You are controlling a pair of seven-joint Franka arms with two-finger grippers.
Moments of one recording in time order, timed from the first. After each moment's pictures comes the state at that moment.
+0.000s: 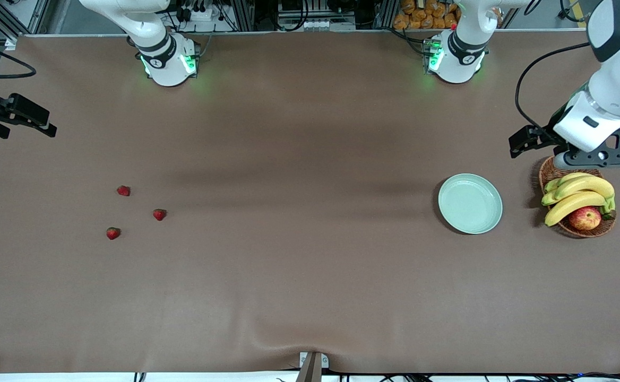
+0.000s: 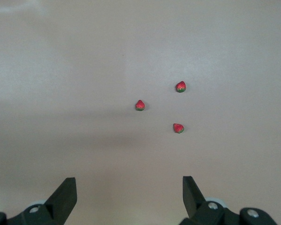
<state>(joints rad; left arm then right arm) -0.03 -0.05 -0.07 -1.85 0.01 1.80 -0.12 -0.02 0.01 0.00 -1.46 0.06 1.45 0.00</state>
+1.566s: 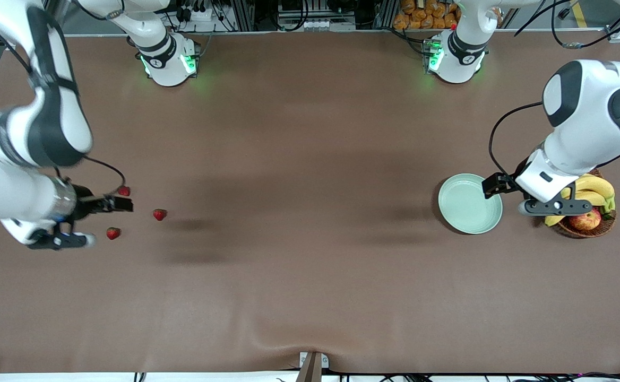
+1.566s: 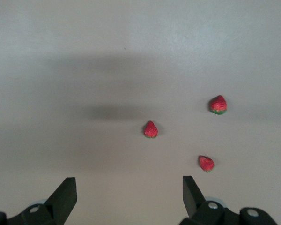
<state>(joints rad) -0.04 0.14 -0.09 -1.86 0.01 2.03 -0.12 0.05 0.45 0.00 -1.49 0.07 1.72 0.03</state>
